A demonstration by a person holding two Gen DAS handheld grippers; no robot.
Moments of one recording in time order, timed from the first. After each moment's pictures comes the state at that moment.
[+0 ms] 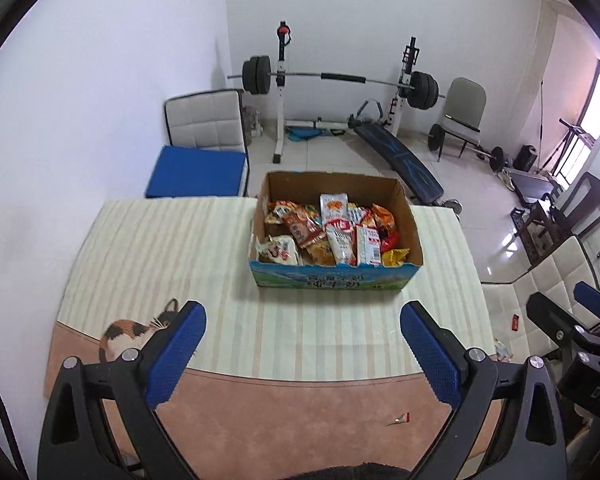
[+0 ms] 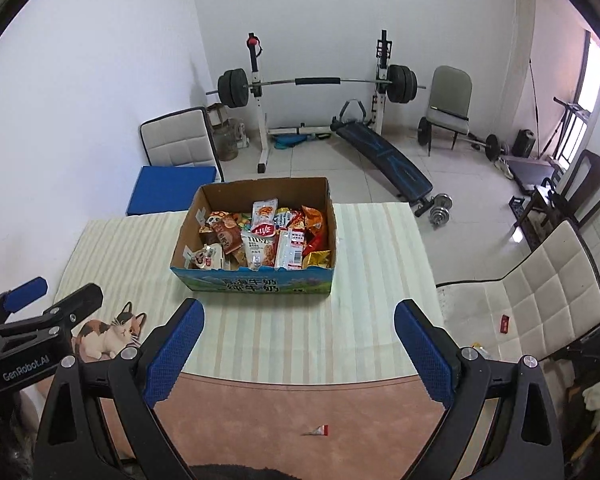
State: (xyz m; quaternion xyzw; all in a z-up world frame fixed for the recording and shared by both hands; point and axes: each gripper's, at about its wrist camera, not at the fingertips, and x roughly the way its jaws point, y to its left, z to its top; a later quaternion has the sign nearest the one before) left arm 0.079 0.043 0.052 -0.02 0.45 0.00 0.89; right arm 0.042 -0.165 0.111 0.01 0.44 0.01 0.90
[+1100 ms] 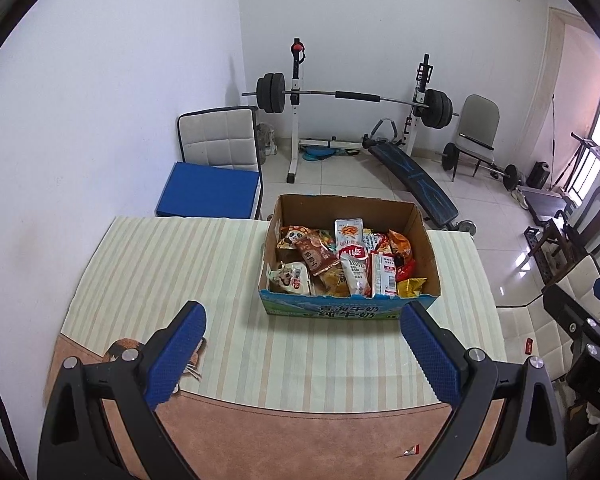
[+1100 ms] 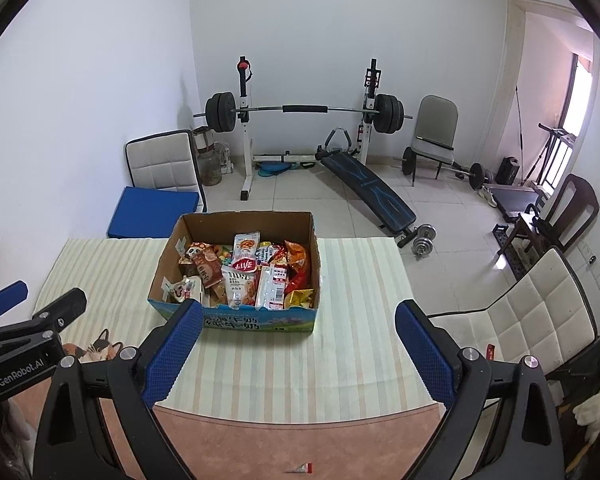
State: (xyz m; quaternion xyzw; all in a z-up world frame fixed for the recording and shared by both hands) left arm 0.104 0.043 0.040 -0.02 0.42 0.02 0.91; right arm 0.085 -0.160 0.103 -0.02 0.39 -0.02 0.92
